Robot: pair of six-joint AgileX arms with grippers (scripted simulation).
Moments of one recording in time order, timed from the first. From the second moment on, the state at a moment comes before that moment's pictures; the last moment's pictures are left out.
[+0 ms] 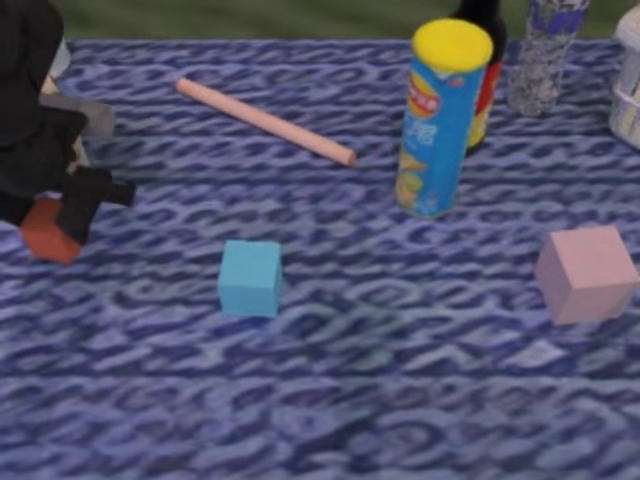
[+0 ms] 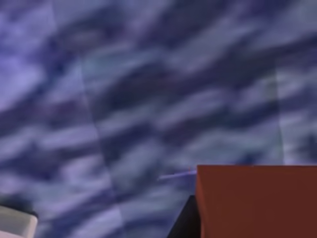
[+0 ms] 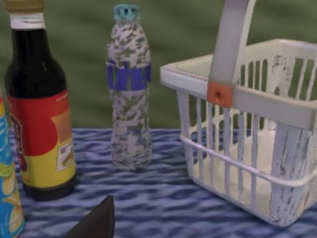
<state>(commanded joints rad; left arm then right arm) -0.09 1.98 1.48 -1.04 0.01 0.17 0.00 0.00 0.00 0.00 0.00 0.00</state>
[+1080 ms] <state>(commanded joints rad) -1.03 2.24 1.96 -1.28 -0.02 -1.02 0.00 0.00 0.00 0.00 0.00 0.00</state>
